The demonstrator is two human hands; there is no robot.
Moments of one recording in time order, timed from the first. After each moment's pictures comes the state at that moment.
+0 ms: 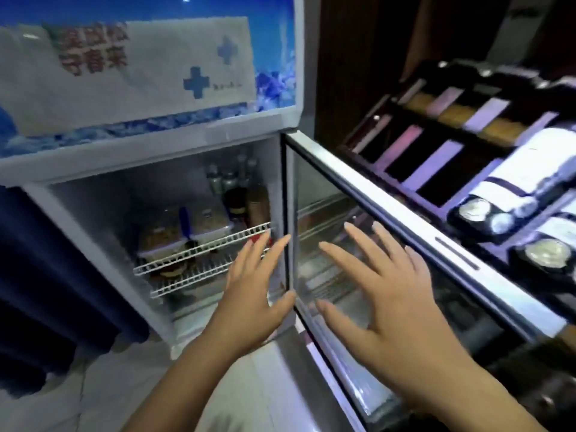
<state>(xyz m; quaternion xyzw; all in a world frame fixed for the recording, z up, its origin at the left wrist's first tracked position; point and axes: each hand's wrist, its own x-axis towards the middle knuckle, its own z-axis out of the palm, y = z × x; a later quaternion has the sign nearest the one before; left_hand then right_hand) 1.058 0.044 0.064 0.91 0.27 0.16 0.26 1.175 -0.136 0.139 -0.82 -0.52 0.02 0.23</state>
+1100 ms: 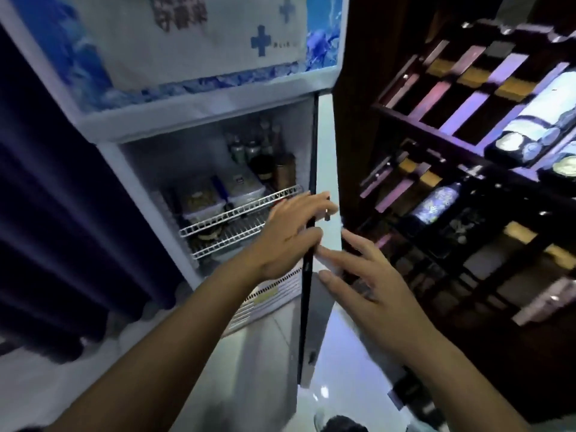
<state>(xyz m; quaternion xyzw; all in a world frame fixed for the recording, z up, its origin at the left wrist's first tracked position) 0.939 0.082 0.106 0.92 0.11 0.12 0.36 0.999 -0.105 0.089 -0.73 -0.47 0.15 0.47</state>
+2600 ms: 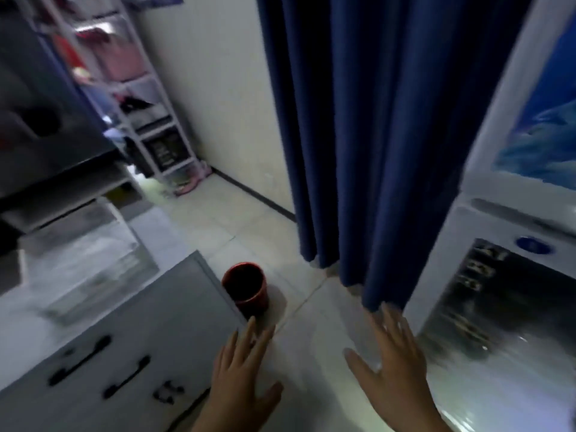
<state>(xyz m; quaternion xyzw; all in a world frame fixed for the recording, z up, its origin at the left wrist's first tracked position) 0.703 0.129 -0.029 0.52 0.83 0.07 0.18 0.920 0.272 -0.042 -0.52 -0.79 0.30 0.10</state>
